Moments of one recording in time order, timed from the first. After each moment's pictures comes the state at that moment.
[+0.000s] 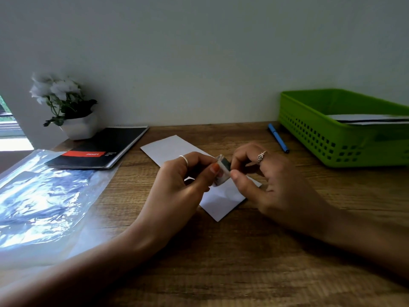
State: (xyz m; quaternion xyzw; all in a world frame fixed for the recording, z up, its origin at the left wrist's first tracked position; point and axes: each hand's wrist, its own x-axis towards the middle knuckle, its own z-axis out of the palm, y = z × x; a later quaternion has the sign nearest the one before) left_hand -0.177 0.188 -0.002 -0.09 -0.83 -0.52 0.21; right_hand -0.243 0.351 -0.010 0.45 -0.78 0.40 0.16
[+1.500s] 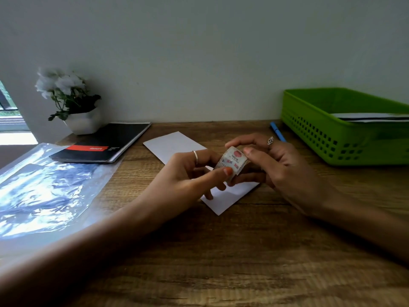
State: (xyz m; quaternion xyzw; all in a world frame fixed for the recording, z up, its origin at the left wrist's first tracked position) left_hand -0.179 0.179 0.004 -0.13 -0.83 -0.54 0.06; right_hand -0.253 0.355 -0.006 0.37 -0.68 0.63 -0.08
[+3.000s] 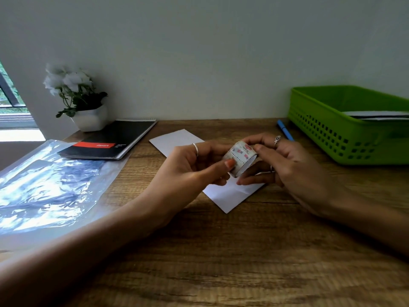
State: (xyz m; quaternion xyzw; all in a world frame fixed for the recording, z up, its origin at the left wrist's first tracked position) left_hand -0.175 0.179 0.006 -0.10 -0.78 -0.61 0.10; right_hand -0.252 0.351 -0.005 0.32 -0.69 0.65 -0.11
